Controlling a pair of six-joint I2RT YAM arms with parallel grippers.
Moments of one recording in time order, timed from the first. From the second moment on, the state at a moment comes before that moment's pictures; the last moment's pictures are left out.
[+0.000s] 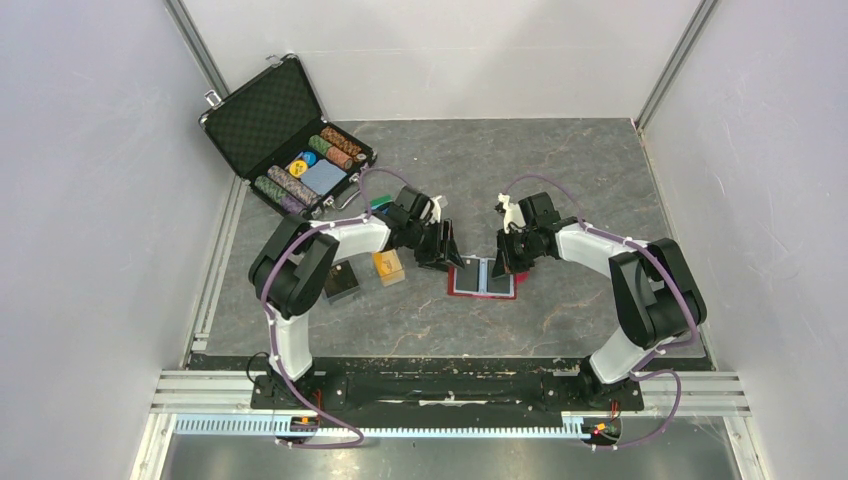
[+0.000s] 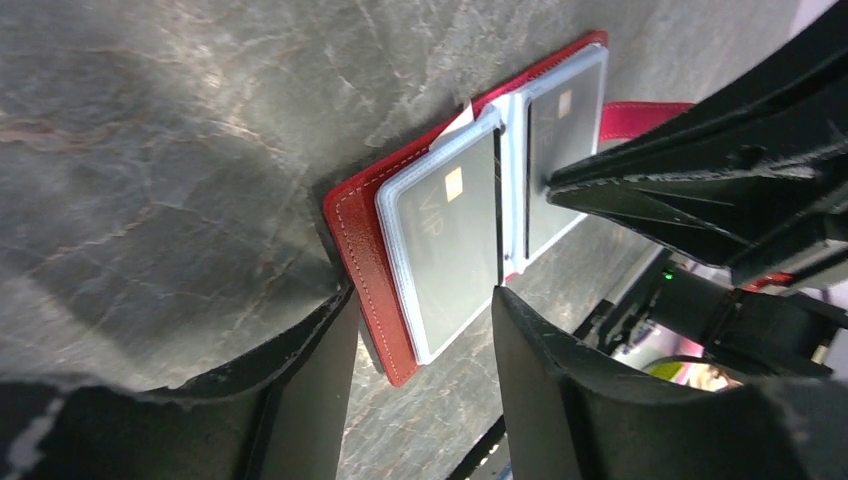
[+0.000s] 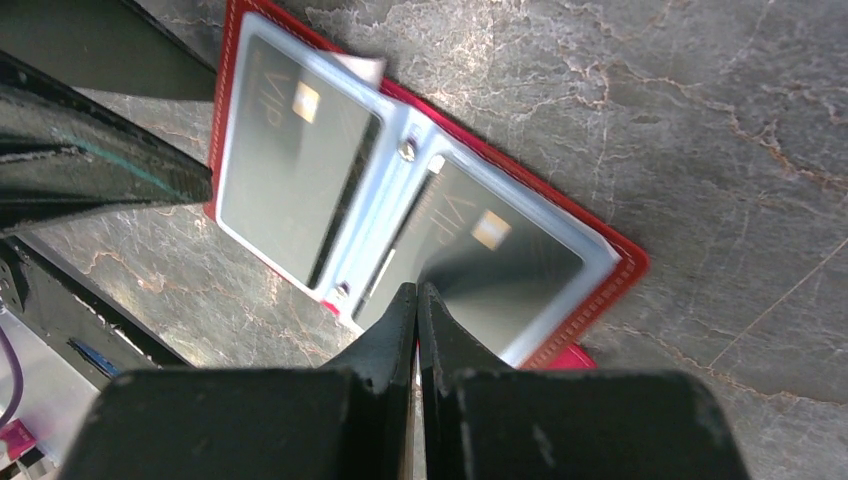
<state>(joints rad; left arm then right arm) -0.62 1.93 1.15 -0.17 0.53 -0.59 0.33 1.64 0.86 -0.34 -0.45 0.15</state>
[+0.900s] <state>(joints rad) -0.68 1.90 1.23 -0.29 0.38 -0.60 0.33 1.64 0.86 -0.34 -0.45 0.14</state>
